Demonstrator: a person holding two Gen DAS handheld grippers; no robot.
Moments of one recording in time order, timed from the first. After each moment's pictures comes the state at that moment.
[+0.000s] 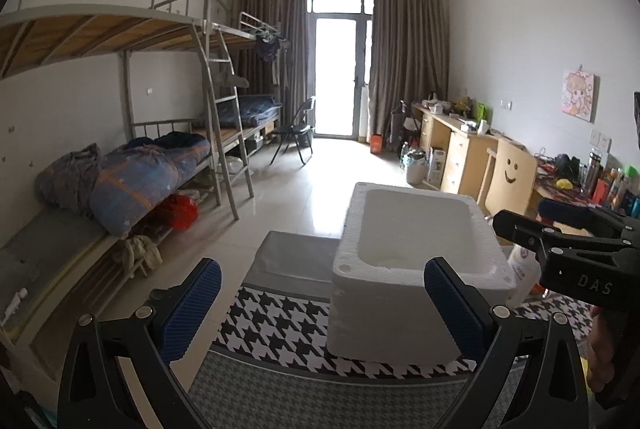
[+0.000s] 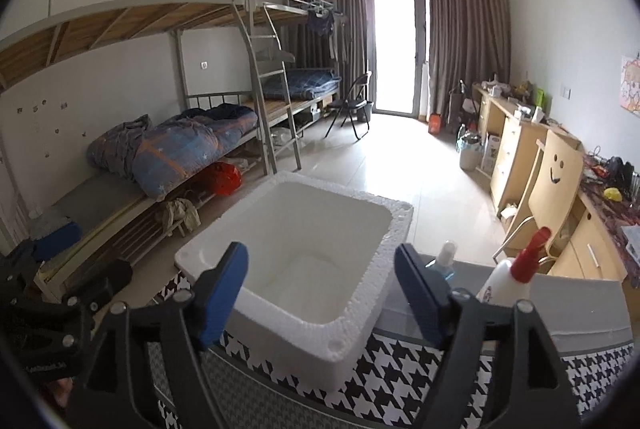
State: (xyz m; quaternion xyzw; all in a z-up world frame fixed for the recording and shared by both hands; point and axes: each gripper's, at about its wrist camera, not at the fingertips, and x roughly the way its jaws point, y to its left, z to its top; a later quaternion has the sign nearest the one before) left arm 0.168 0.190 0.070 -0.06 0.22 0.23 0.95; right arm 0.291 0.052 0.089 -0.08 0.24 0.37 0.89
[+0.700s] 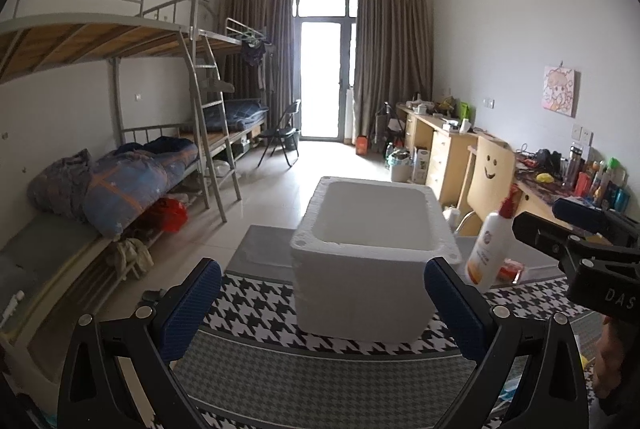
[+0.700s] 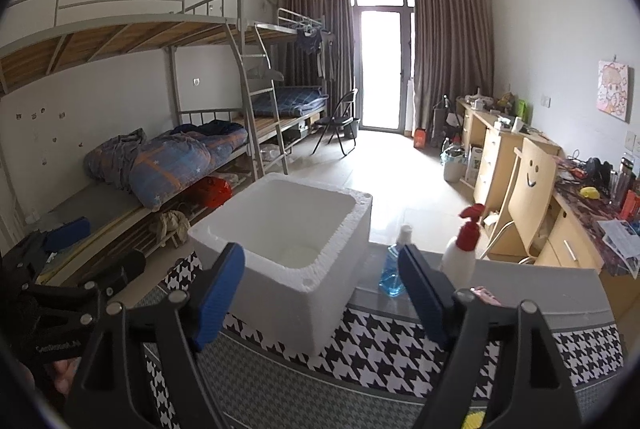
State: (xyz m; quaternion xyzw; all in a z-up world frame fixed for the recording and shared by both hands) left arm 0.146 0.149 0.075 -0.06 0.21 0.20 0.96; right arm 0.251 -0.004 0.092 -0.07 0.21 0.35 0.91
